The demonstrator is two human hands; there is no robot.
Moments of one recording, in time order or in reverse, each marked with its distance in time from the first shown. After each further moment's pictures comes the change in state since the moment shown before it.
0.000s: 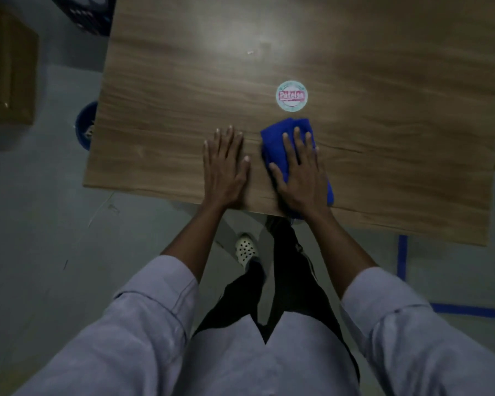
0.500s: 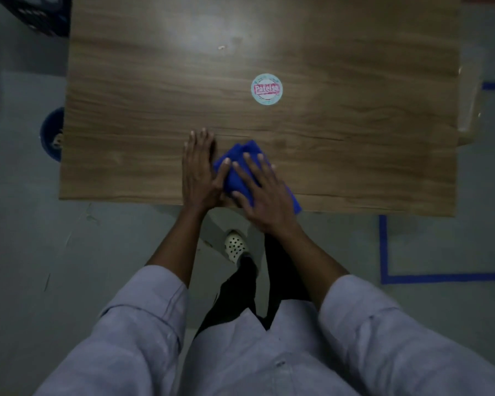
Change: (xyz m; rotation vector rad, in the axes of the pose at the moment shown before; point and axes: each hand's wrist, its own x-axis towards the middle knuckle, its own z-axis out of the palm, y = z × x) left_hand -0.010 -0.009 -0.012 -0.217 0.037 0.033; right_hand -0.053 -0.041 0.010 0.020 -0.037 -0.140
